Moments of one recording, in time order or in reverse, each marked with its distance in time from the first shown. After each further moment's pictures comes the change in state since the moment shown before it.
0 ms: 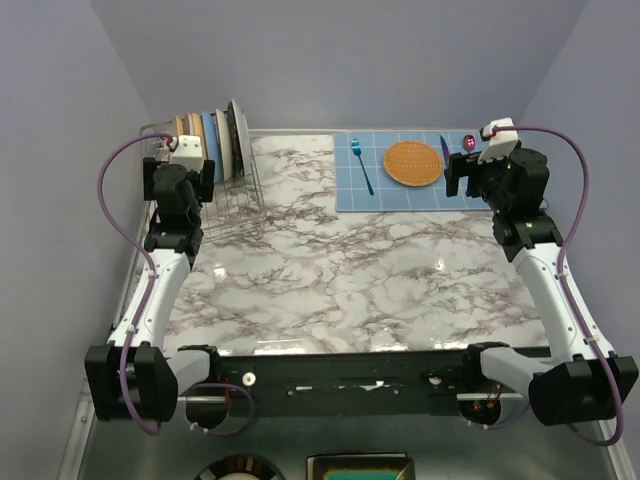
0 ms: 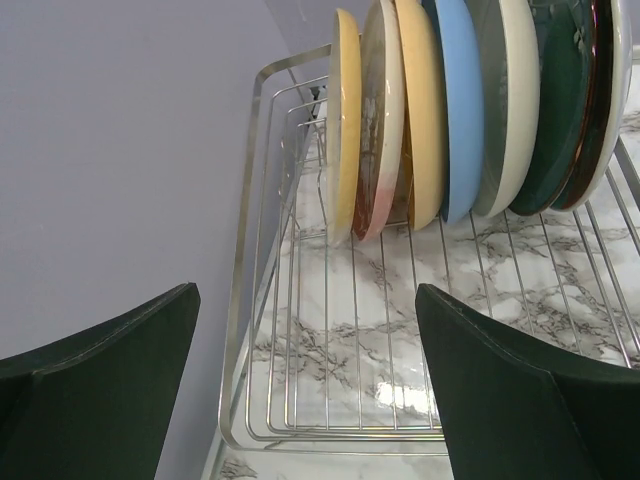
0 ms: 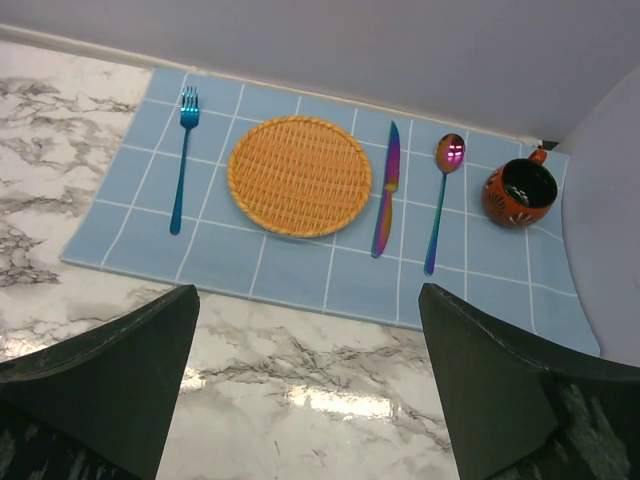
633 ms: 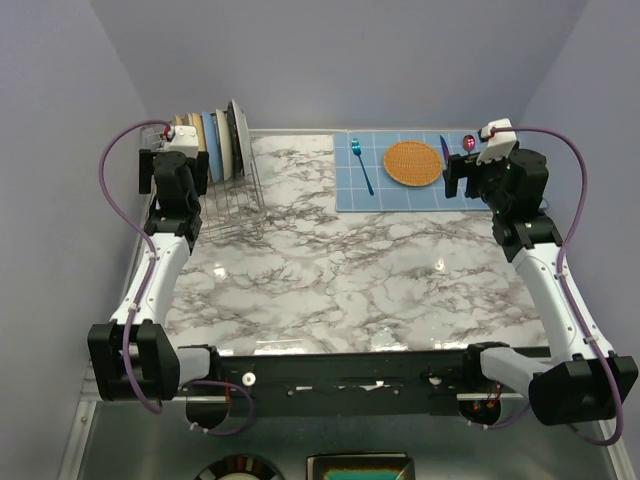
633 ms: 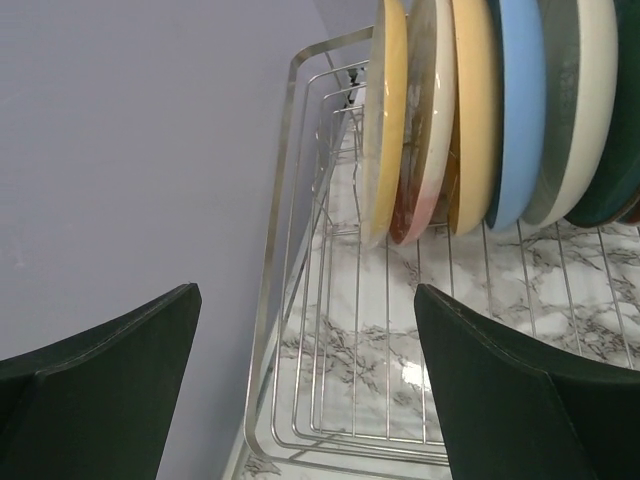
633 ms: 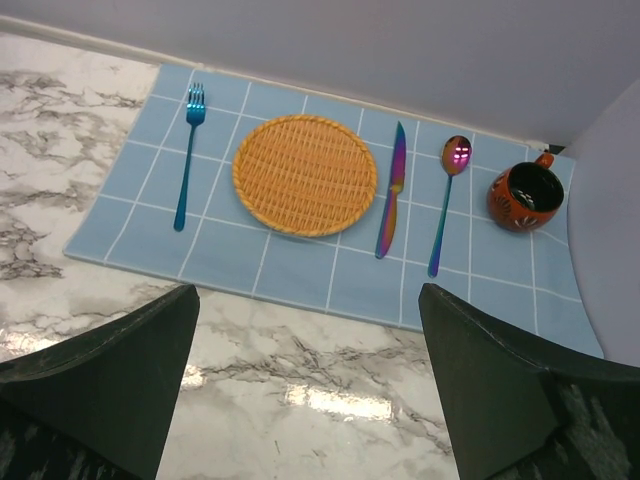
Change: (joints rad) left arm 0.010 0.090 0.074 -0.018 -0.072 0.023; right arm 0.000 0.000 -0.003 0.002 -0.023 -0.010
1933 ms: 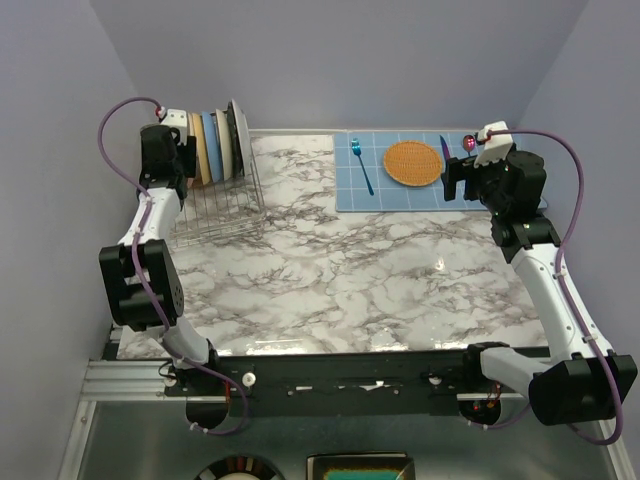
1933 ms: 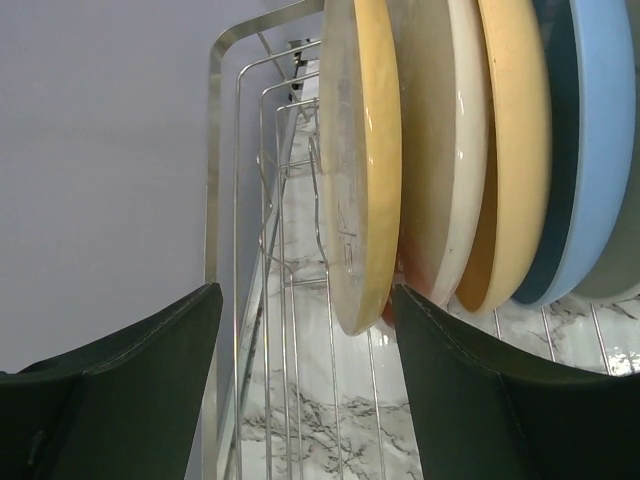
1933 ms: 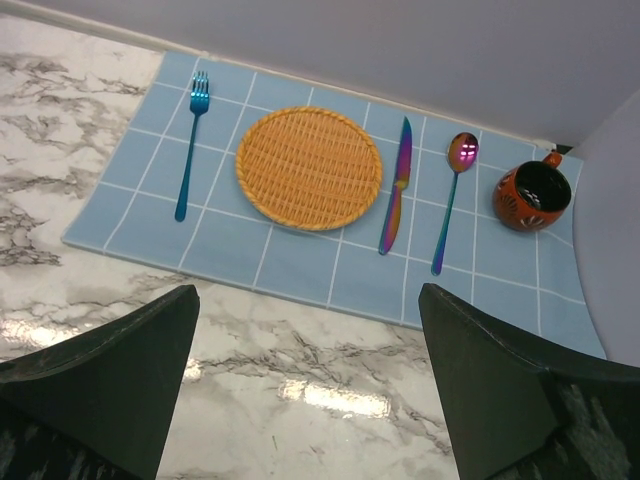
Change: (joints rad) left arm 0.170 0.430 0.292 -0.014 0.252 -0.017; right arm 0.000 0.000 -0.023 0.009 -0.020 -0.020
